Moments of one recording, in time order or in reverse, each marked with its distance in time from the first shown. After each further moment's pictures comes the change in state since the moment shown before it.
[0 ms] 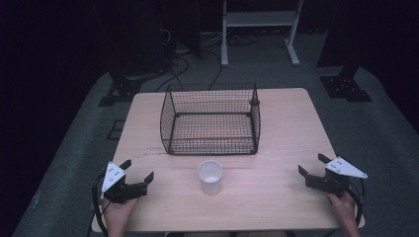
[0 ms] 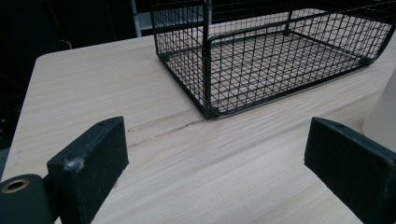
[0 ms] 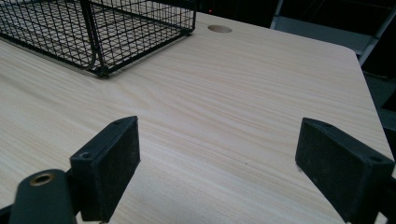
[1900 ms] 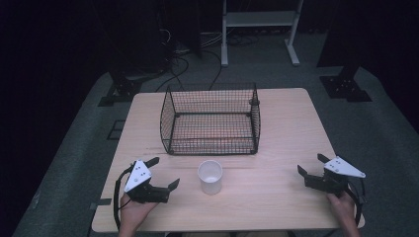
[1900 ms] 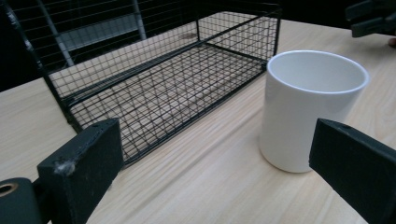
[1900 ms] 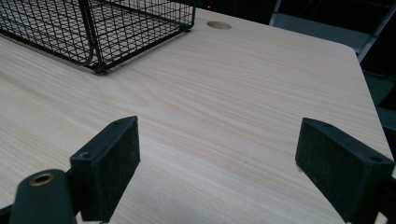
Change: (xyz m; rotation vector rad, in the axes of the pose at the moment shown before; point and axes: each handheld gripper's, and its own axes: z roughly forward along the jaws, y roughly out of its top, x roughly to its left) left arm -0.057 0.037 0.016 -0.001 -0.272 0.164; right arm 0.002 0.001 0.002 0.015 -0.009 -0.011
